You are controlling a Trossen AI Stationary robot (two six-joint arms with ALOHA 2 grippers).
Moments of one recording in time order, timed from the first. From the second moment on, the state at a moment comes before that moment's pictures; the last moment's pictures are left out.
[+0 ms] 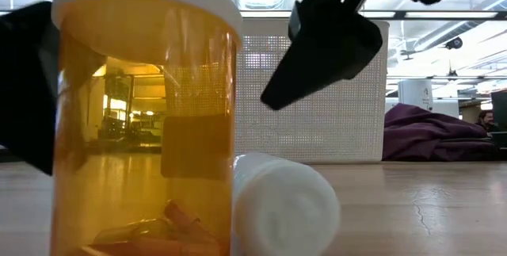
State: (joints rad) left arm -0.80 1.94 1.21 -0.17 -0.42 -0.80; right arm 0.59 2.03 1.37 -0.18 0.15 0.56
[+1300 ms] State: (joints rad) left arm -0.82 1.92 1.17 -0.24 -0.58 -0.90; right arm 0.54 2.16 1.45 -0.02 0.25 0.56
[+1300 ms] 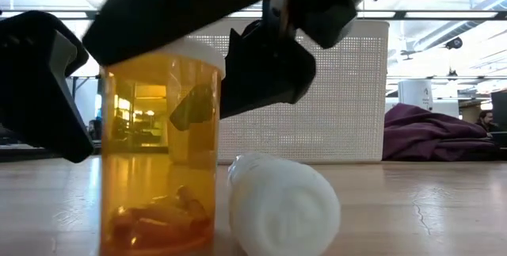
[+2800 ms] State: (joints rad) left arm -0.82 1.55 0.89 -0.37 -0.66 -1.16; right arm 0.43 2.14 1.43 -0.18 0.32 0.50
